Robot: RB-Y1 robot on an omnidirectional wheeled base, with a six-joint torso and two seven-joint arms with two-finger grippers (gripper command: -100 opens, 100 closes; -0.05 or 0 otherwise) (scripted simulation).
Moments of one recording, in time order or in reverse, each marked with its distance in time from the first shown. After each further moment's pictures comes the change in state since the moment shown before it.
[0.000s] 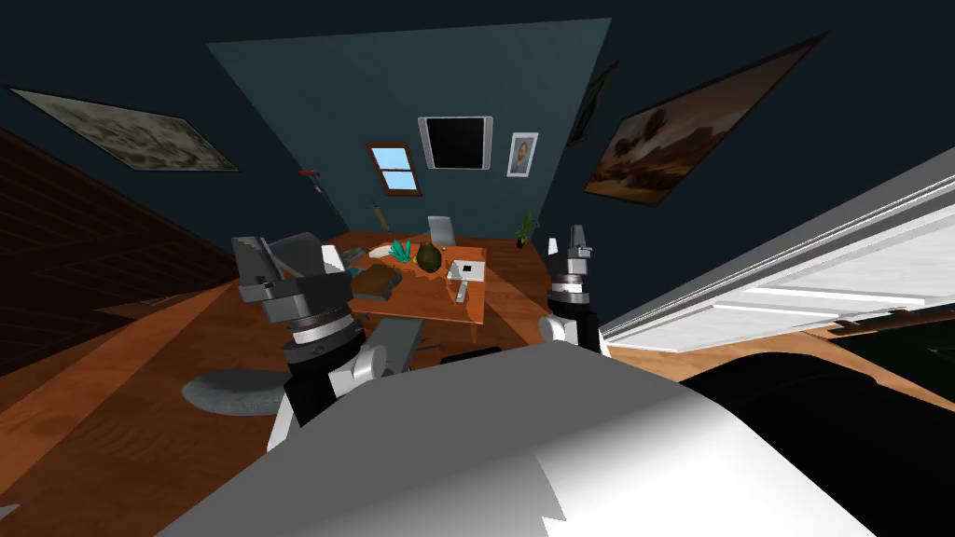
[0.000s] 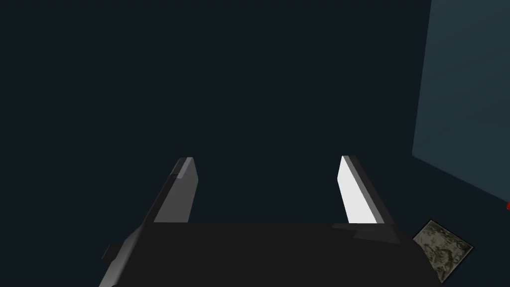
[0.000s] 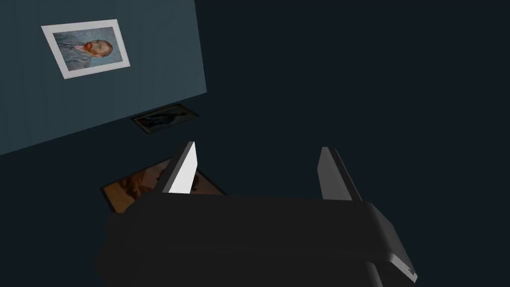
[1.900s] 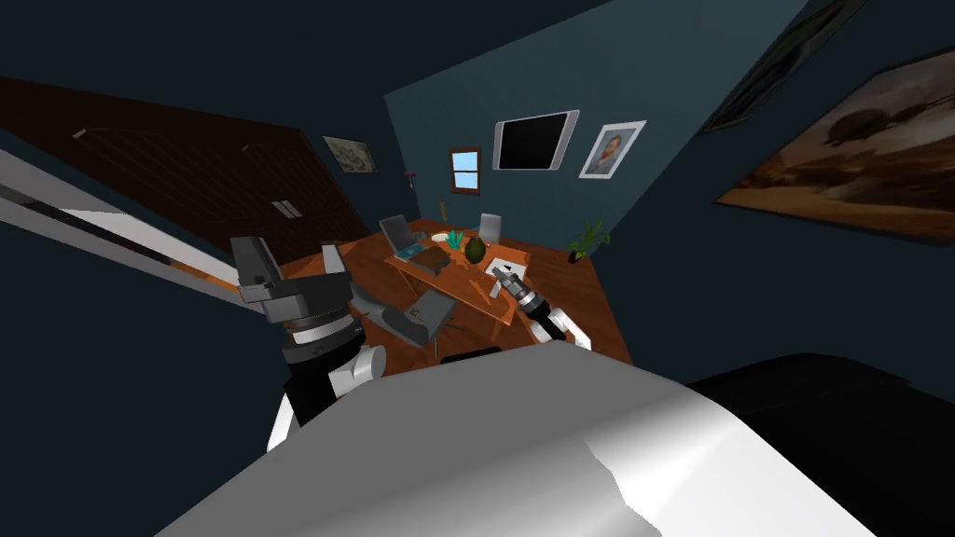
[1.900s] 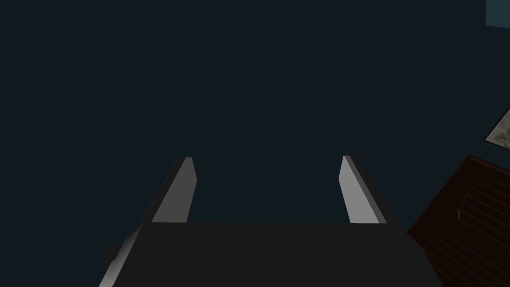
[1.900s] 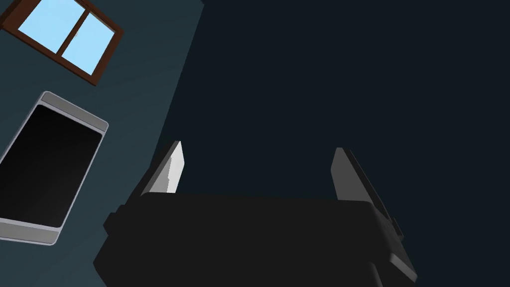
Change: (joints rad) left arm 0.000 0.000 0.000 0.000 0.000 0.000 0.000; right arm -0.149 -0.408 0.222 0.381 0.519 -0.095 0.104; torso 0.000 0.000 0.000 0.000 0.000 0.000
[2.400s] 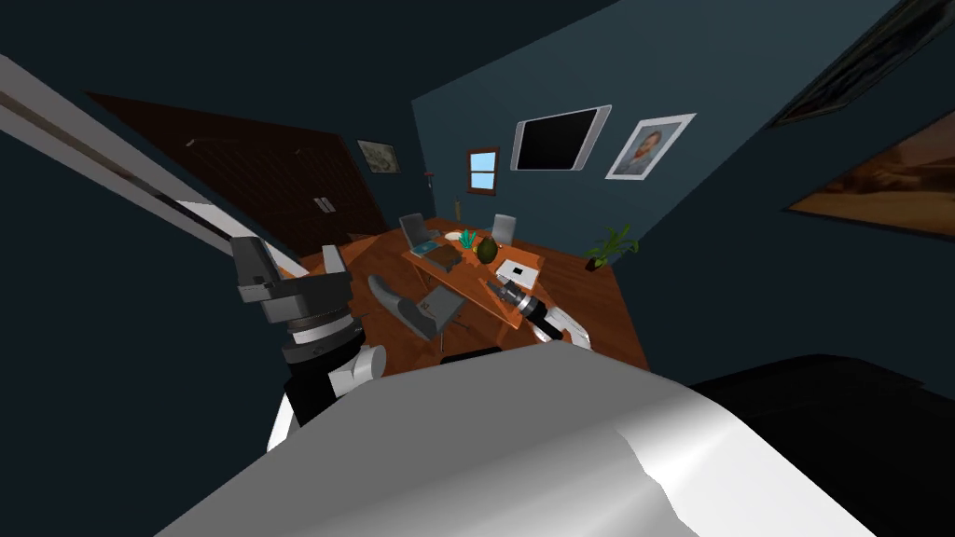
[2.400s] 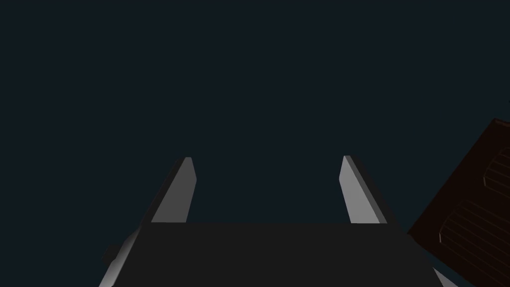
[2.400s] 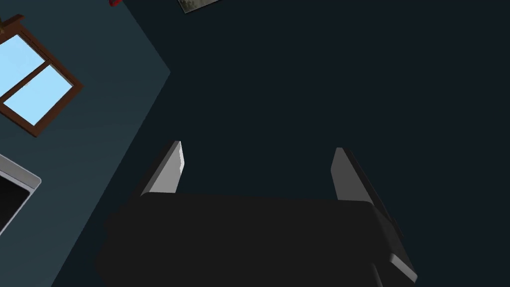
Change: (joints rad) left arm 0.000 0.000 0.000 0.000 0.000 0.000 0.000; right arm -0.045 -0.092 0.044 0.120 0.154 -0.025 0.033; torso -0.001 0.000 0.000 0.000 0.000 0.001
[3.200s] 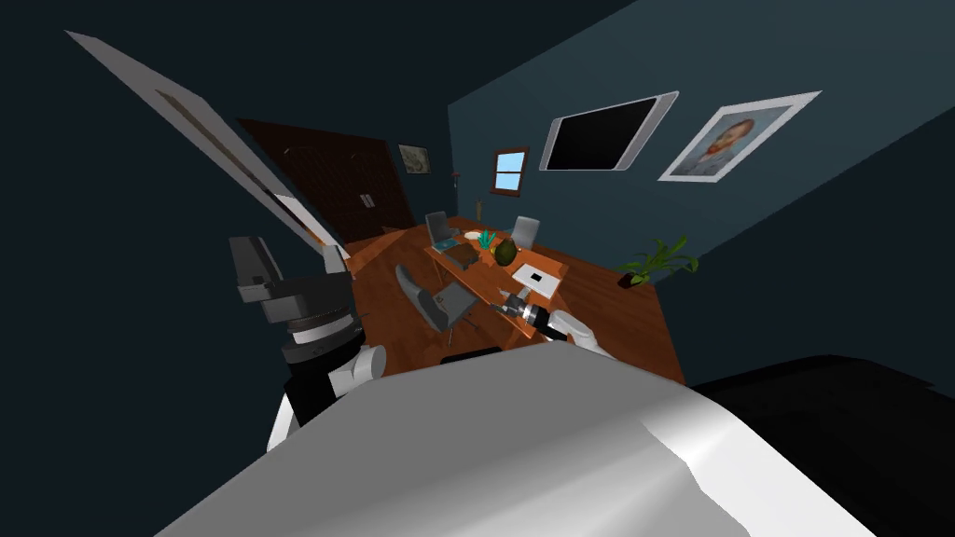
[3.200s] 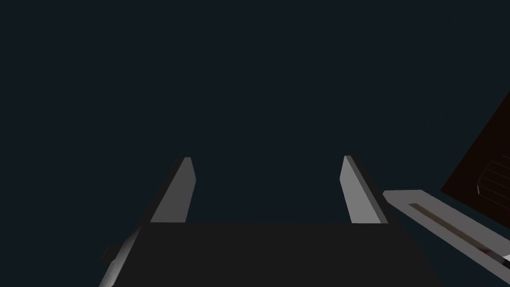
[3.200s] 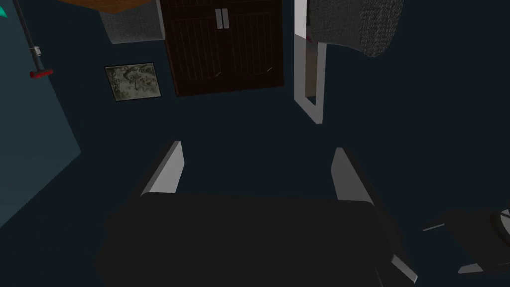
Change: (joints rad) left arm 0.000 0.000 0.000 0.000 0.000 0.000 0.000; right arm -0.026 -0.139 0.057 0.187 0.229 -0.053 0.063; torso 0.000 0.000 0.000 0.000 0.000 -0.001
